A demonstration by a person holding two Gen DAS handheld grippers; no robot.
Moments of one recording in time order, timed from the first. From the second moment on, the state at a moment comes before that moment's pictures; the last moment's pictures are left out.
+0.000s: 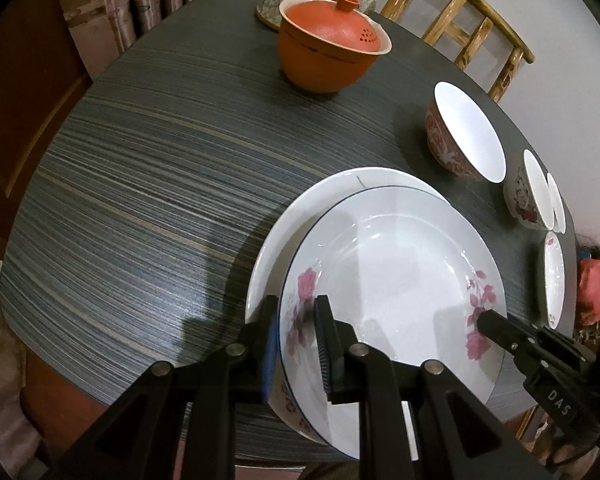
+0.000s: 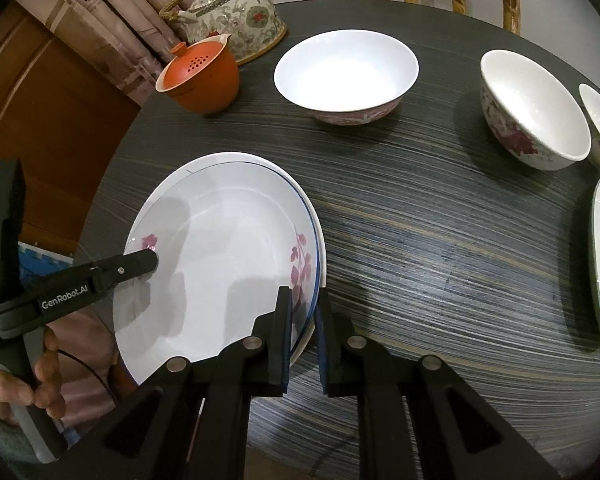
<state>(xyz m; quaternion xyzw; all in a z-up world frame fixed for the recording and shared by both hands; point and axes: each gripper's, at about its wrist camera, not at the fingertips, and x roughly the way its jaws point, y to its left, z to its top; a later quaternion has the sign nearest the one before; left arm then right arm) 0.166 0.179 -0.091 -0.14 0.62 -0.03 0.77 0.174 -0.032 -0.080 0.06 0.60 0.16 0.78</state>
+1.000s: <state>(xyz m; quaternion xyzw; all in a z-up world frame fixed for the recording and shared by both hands) 0.170 0.155 -0.086 -0.06 0.62 -0.02 0.78 0.164 -0.032 -0.082 0.06 0.60 0.17 0.78</state>
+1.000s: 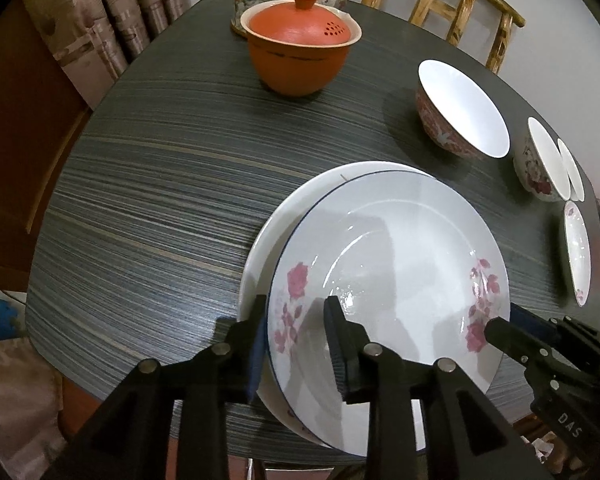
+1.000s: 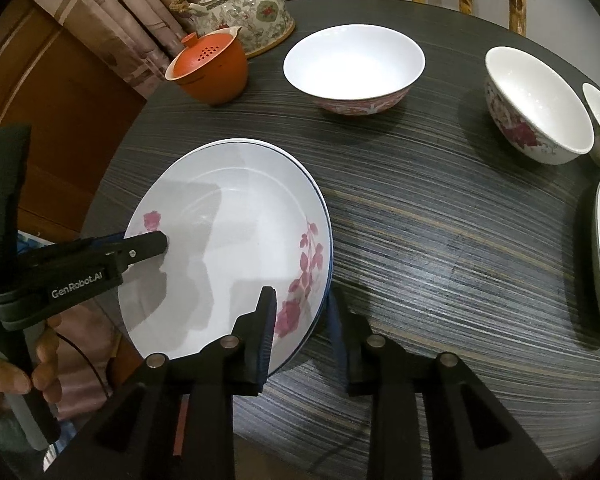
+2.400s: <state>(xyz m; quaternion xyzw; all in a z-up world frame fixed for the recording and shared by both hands) 0.160 0.071 -0.015 -0.01 0.54 -0.02 0.84 0.140 -0.095 -0.057 0.09 0.57 0.17 0.80</state>
